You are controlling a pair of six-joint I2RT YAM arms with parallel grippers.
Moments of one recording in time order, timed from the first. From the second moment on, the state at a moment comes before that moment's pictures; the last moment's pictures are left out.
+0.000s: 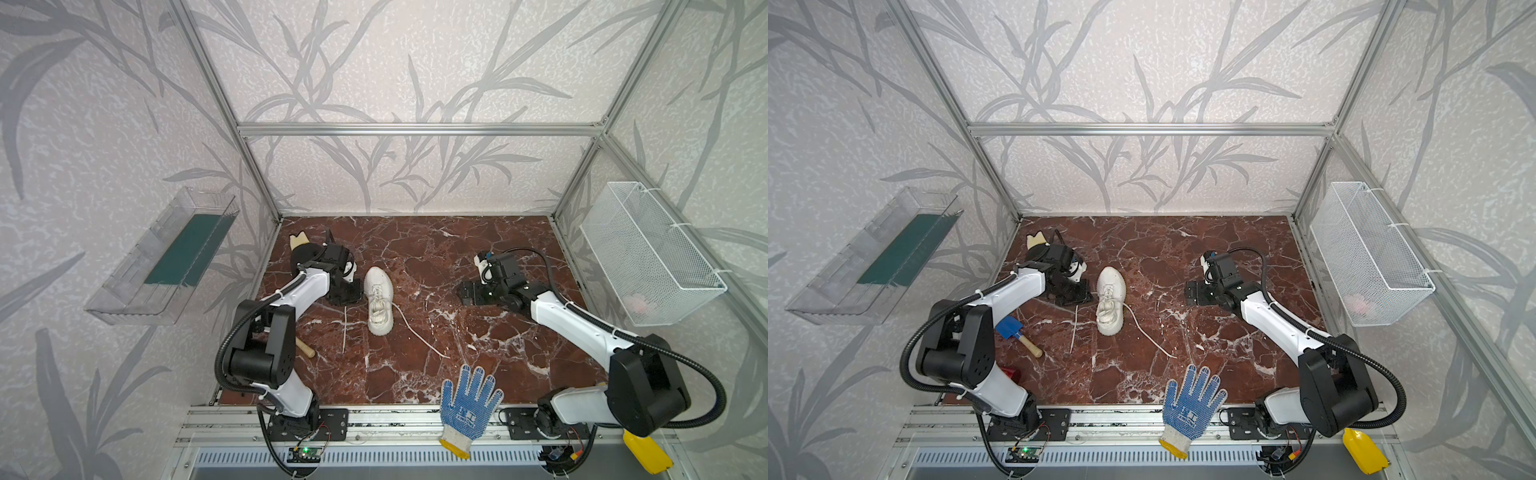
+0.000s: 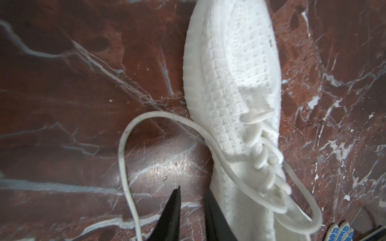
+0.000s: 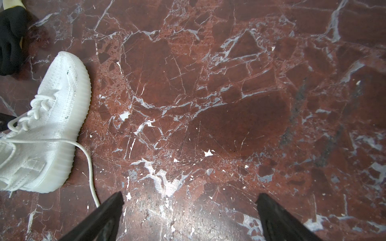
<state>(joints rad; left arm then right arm) -0.17 1.66 1.04 -0.66 0.29 -0.28 0.40 1.39 0.87 -0.38 -0.11 0.31</state>
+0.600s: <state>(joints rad) -0.24 1.77 1.08 -0.57 0.37 -0.34 0.40 1.39 0.87 -0.39 -0.11 0.31</state>
